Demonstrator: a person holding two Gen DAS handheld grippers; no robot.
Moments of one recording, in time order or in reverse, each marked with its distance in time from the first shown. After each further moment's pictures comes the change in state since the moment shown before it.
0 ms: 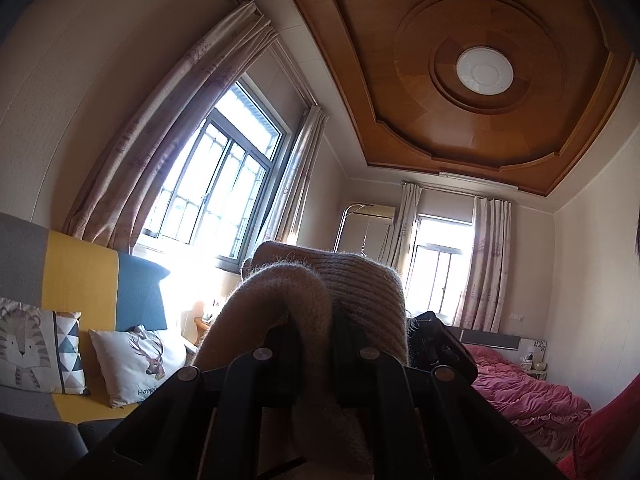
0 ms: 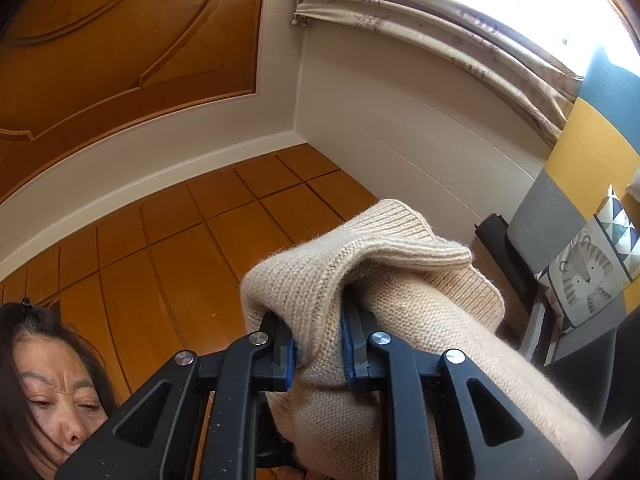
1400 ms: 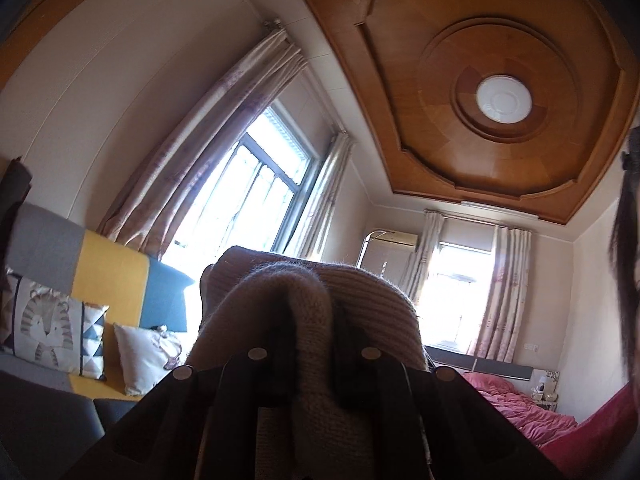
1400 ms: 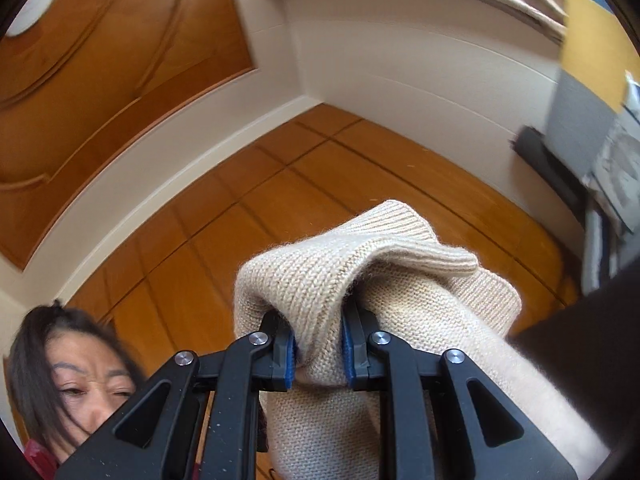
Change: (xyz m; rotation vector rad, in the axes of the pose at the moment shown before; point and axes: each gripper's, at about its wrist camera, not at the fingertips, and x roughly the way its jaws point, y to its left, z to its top) left arm -0.073 -0.005 -0.024 -0.124 -0.067 0.129; right arm 0.026 -0.063 -0.095 0.262 0.109 0.097
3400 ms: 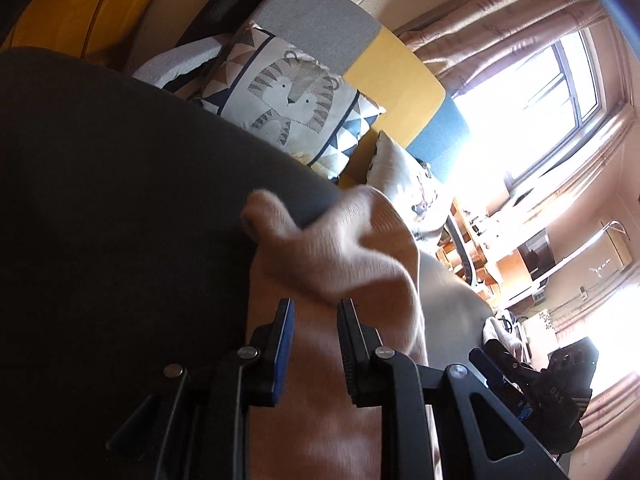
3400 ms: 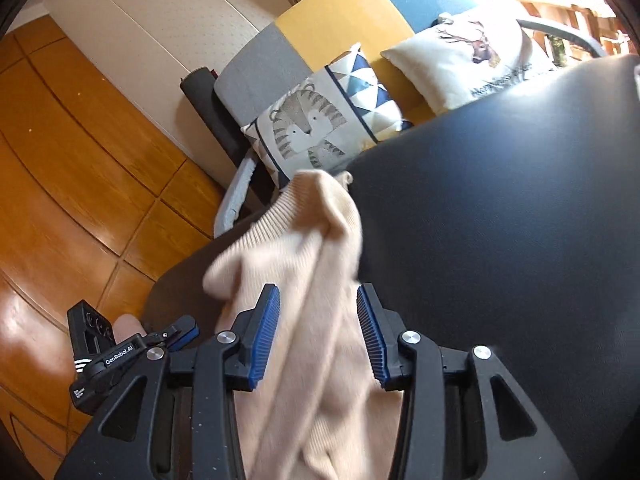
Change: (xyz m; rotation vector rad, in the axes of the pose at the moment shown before) left arm 0.016 0.335 -0.212 -0.529 0.487 0.764; right arm -0.066 -0.190 -0.034 -0.066 0.205 -1.220
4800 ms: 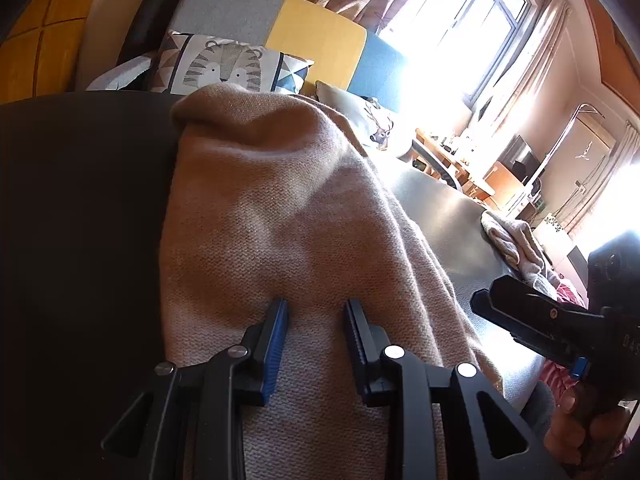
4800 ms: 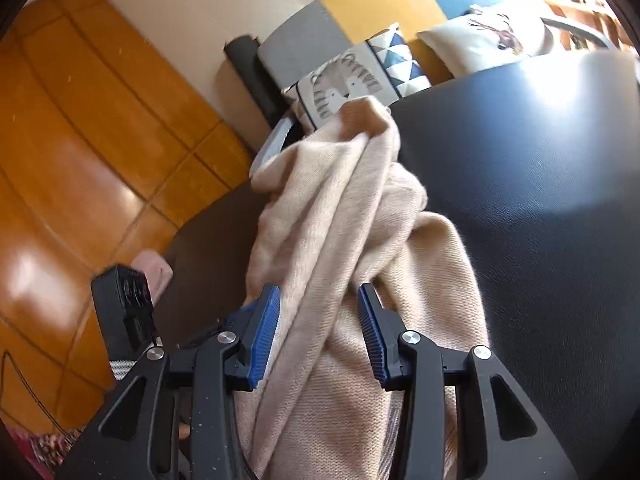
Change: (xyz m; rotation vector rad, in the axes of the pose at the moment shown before) left arm -0.003 -0.041 -0.118 0.329 0.029 -0.007; right arm -0.019 0.035 -0.086 -0.150 0.085 0.051
